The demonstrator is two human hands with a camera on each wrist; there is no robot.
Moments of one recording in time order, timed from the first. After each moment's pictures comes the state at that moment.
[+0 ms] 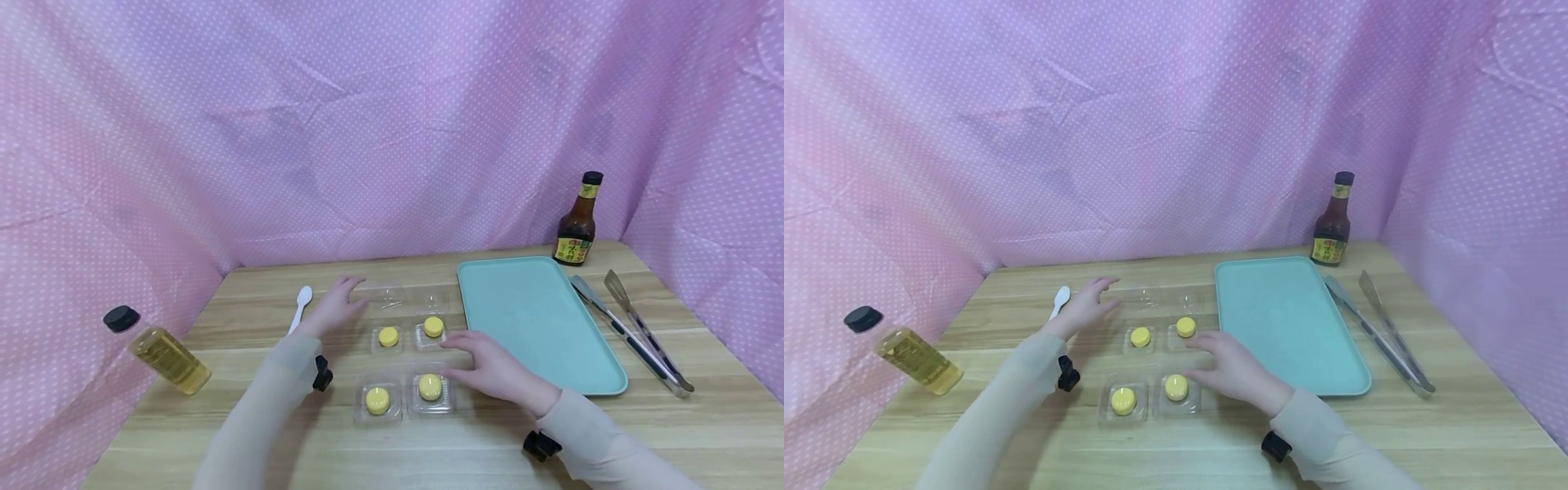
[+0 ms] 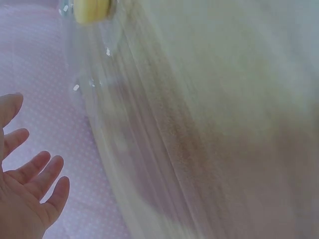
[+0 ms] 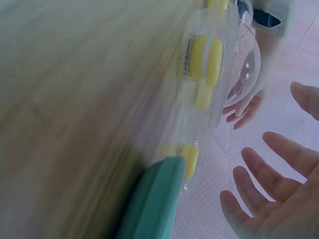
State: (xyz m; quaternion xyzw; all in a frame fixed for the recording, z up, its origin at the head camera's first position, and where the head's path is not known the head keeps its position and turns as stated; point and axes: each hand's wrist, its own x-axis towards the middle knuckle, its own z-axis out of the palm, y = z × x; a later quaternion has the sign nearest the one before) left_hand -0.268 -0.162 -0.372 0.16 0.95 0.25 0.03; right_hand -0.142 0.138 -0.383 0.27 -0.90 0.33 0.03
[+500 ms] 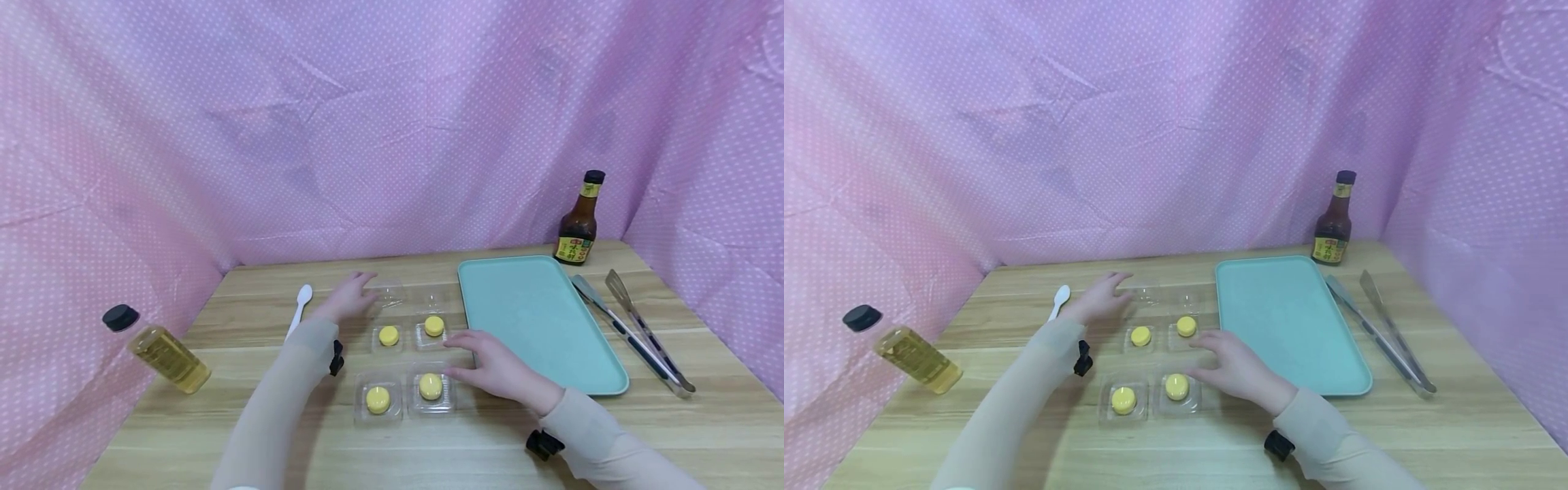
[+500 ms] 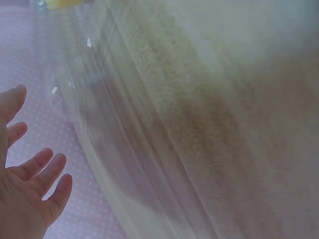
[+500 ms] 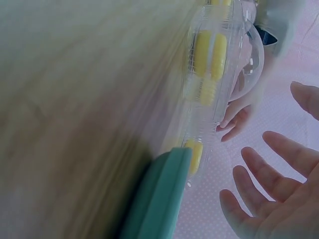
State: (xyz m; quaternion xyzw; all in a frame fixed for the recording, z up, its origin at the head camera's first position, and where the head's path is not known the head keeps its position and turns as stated) left_hand -0.294 -0.144 -0.381 0.16 0.96 0.23 0.07; right_hand -0.146 0.142 -0.387 0.27 -0.90 0.33 0.03
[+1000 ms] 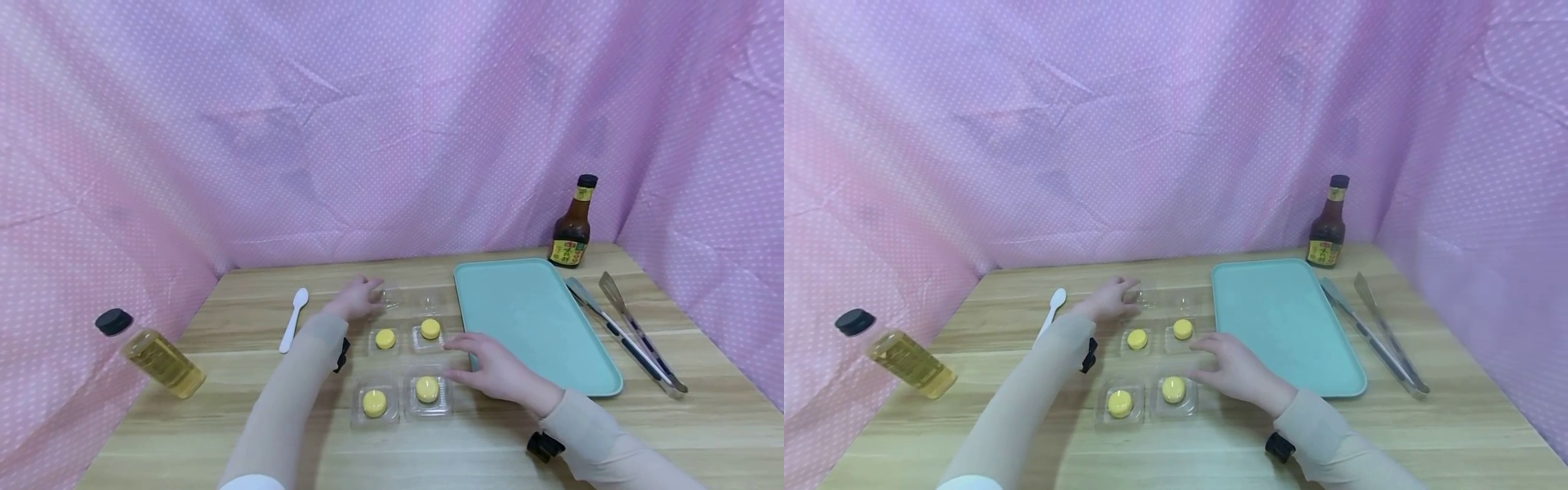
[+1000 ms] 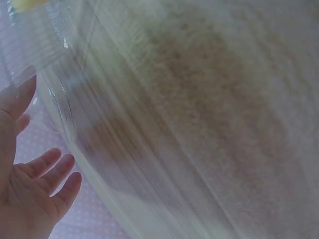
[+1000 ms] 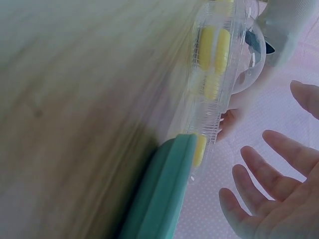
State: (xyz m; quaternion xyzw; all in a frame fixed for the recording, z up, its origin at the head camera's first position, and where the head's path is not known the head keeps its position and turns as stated) left_hand -0.304 -0.131 -0.388 0.14 0.96 0.19 0.14; right_hand -0.145 0.144 -0.386 0.26 -0.91 0.32 0.01
